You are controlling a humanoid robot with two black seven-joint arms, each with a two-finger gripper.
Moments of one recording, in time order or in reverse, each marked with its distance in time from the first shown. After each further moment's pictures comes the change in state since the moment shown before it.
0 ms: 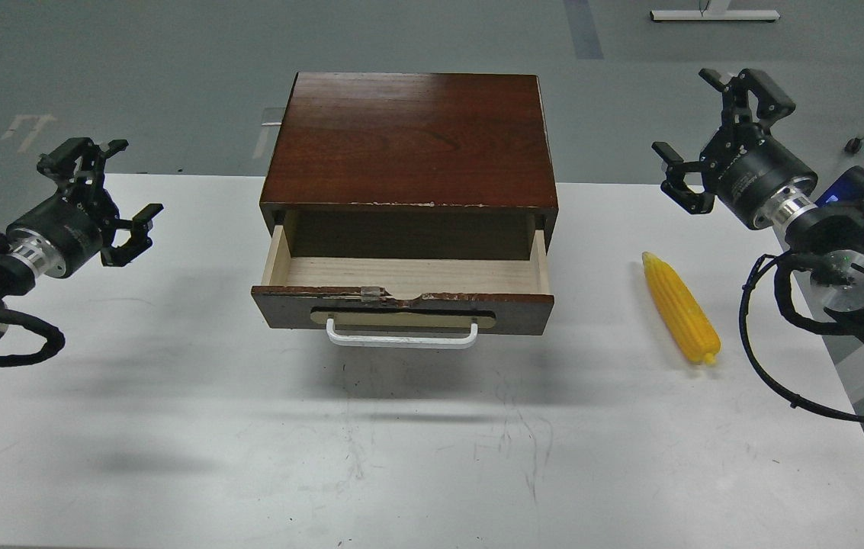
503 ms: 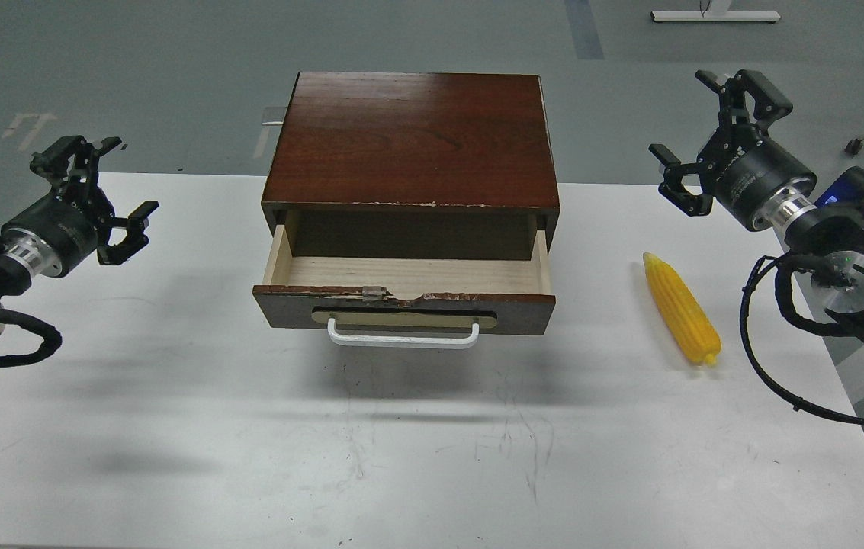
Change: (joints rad) left arm -0.001 0.007 0.002 0.002 -0.011 0.000 -0.007; right arm -0.005 -0.018 0.007 0.024 0.000 0.004 -0.004
